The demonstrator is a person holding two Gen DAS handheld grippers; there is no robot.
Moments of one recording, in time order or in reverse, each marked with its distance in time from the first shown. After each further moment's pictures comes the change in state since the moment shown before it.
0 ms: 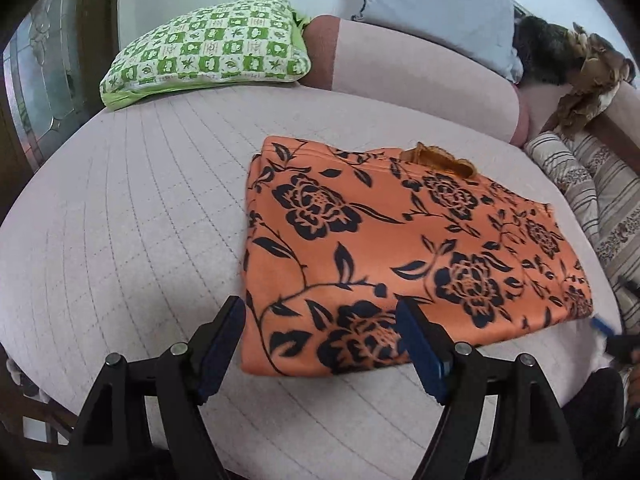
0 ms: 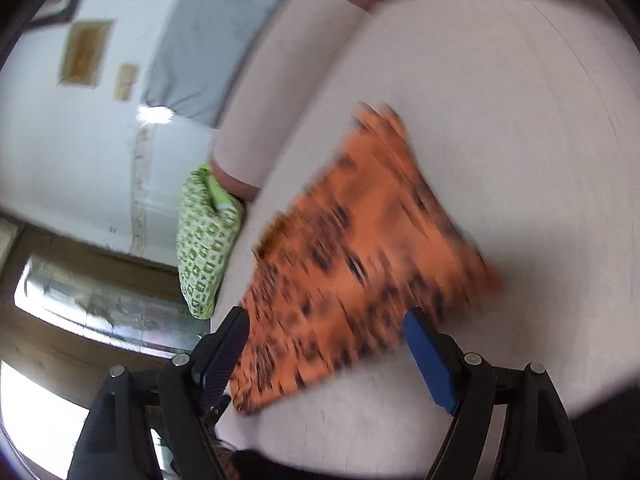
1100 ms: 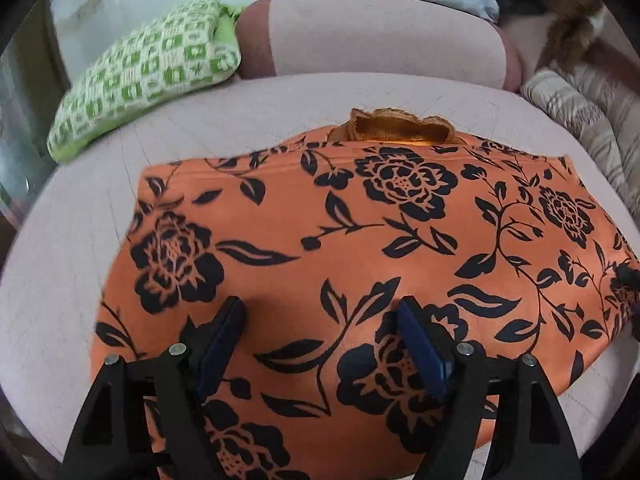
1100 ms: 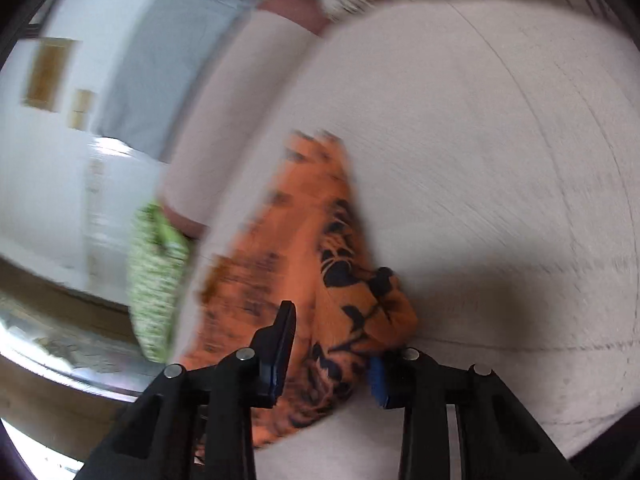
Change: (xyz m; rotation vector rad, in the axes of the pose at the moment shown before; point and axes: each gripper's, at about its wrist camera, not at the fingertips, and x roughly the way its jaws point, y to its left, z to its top) left arm 0.086 -0.104 0.033 0.186 0.059 0.094; right arm 0.028 -0.023 0.030 0.050 -0.113 -0.167
